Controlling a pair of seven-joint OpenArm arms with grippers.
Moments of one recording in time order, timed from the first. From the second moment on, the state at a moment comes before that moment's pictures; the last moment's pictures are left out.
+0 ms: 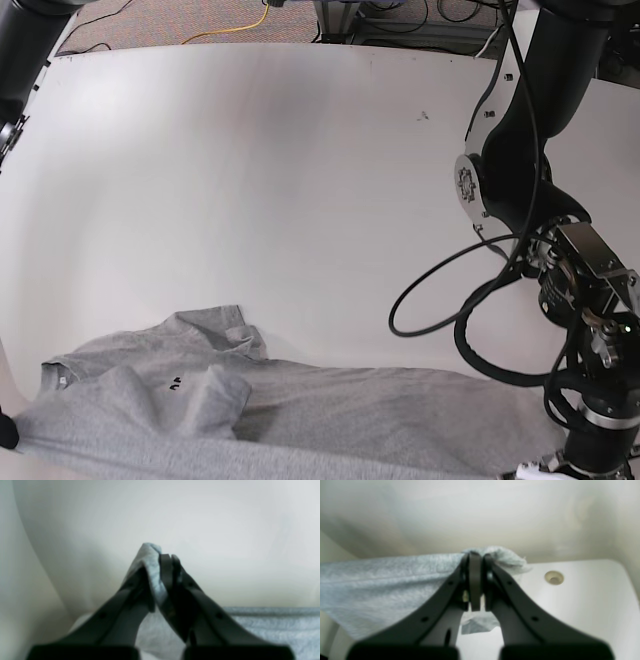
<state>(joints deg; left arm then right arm) -50.5 -0.6 -12.3 109.7 -3.0 -10.4 64.3 43.1 47.2 12.1 73.0 65.3 10.8 -60.4</state>
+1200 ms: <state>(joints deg) -4.9 -9.1 -26.1 113.3 -4.1 -34.9 83.6 -20.9 33.5 33.0 98.4 71.6 10.7 -62.8</state>
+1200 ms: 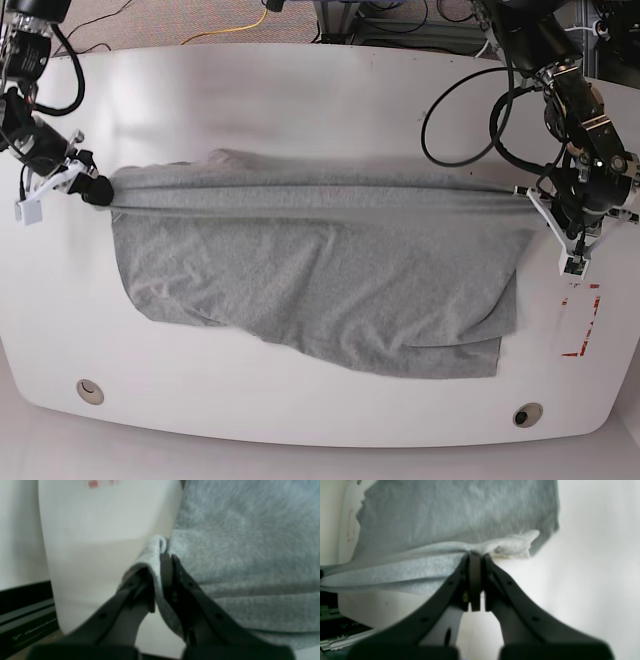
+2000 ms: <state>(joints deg) 14.8 -14.6 -30.8 113.3 -4.2 -35.5 82.7 -38.0 28.5 33.0 102.4 72.8 10.6 -62.4</state>
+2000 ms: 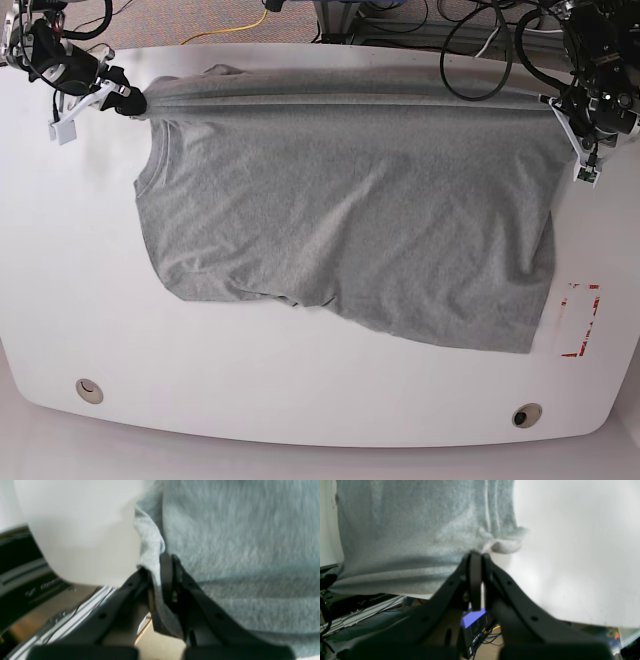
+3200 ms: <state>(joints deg) 17.3 -15.8 -28.1 113.1 -1.9 -35.5 83.0 -26.8 20.9 30.8 101.7 70.5 9.9 -61.6</state>
